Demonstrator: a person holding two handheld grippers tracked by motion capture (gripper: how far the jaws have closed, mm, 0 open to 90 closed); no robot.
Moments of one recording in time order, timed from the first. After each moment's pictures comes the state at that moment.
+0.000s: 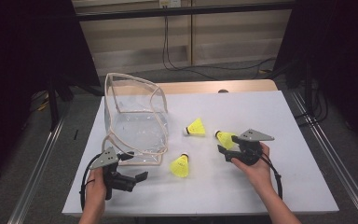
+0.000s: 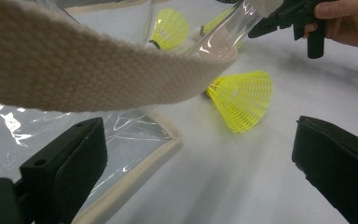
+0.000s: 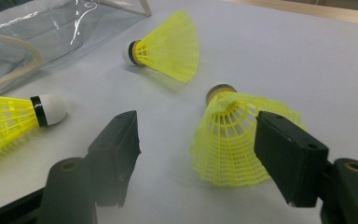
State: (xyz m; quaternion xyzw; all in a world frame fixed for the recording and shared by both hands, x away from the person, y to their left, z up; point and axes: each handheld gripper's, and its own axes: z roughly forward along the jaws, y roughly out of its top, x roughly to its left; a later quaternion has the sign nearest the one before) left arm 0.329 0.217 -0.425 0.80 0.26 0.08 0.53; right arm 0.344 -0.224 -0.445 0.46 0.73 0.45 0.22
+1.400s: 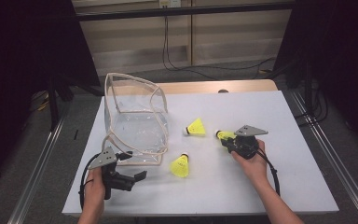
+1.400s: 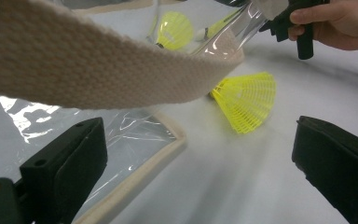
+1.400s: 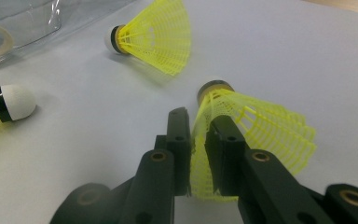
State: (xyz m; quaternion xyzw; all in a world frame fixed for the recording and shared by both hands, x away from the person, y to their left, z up) left arm 0.329 0.220 -0.425 0.80 0.27 0.09 0.53; right arm 0.365 -0.225 -0.453 0.45 0.76 0.42 0.21
